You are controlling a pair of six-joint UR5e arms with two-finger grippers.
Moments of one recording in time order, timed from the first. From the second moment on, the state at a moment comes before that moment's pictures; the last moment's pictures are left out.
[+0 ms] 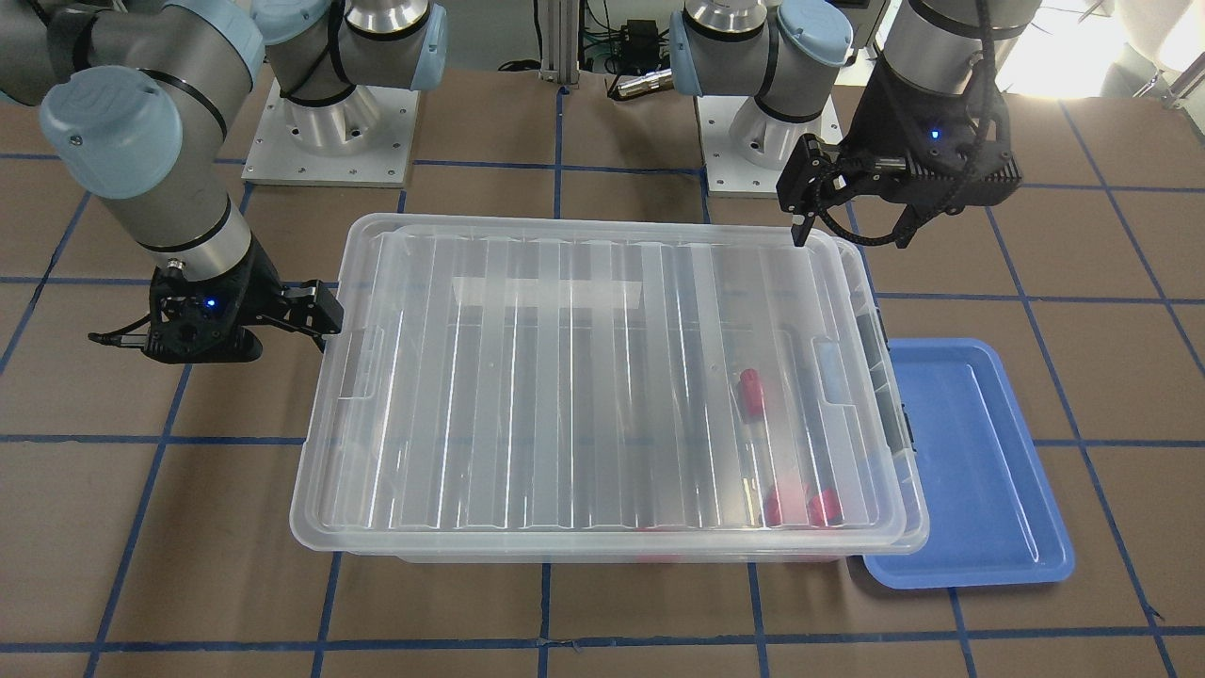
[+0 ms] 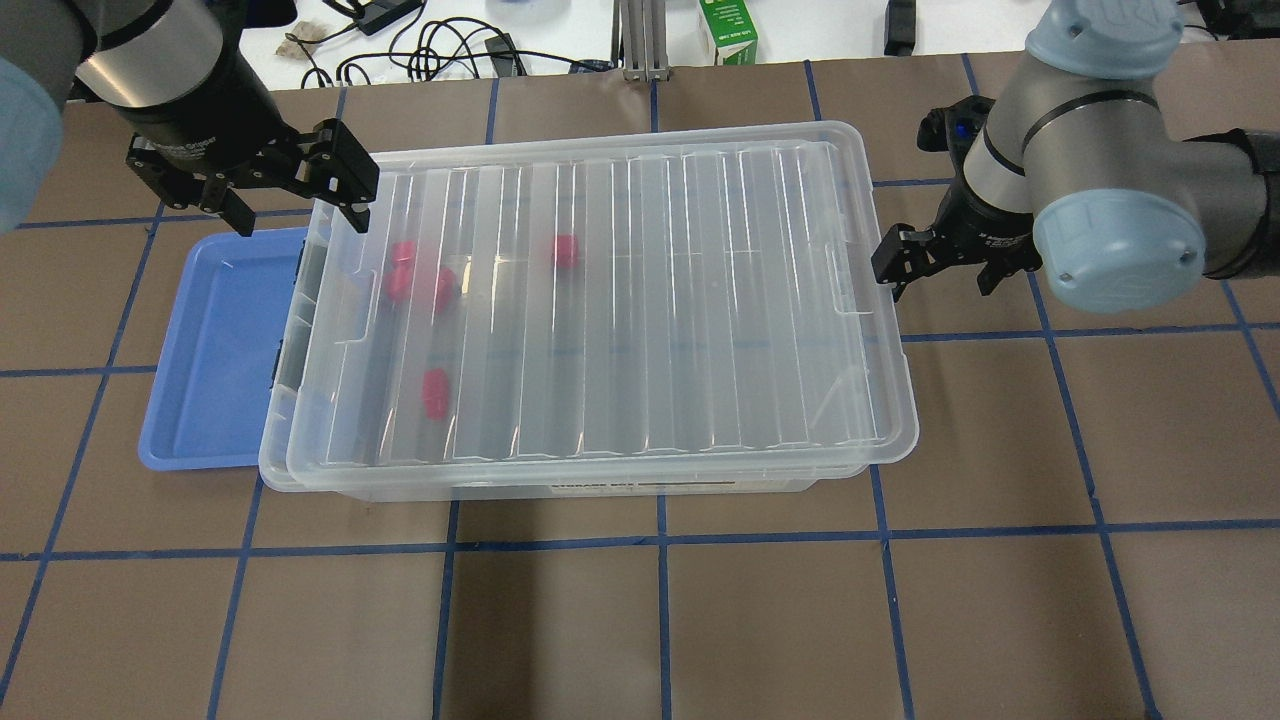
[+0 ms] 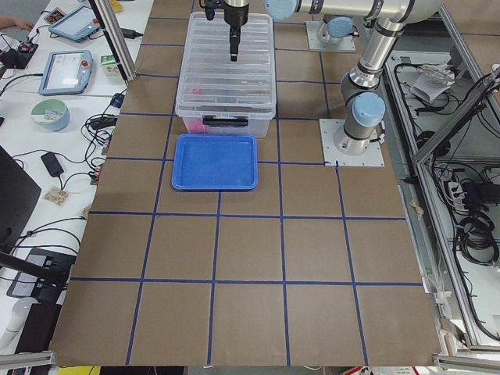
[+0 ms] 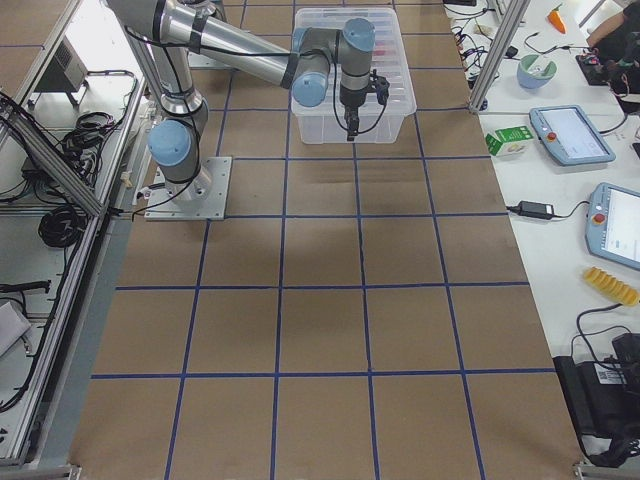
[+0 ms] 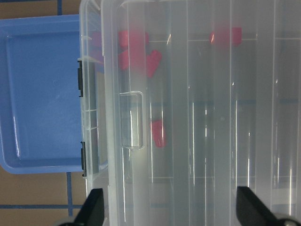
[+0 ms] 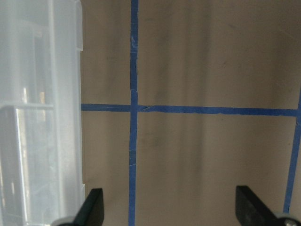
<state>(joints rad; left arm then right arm) -1.54 -1.54 -1.55 -1.55 1.59 0.04 1.49 -1.47 1.84 -1.95 -1.56 -0.13</state>
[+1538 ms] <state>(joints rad) -1.54 -1.55 -1.53 -1.57 1.57 0.04 1.66 -1.56 1.58 -1.72 -1.59 0.09</state>
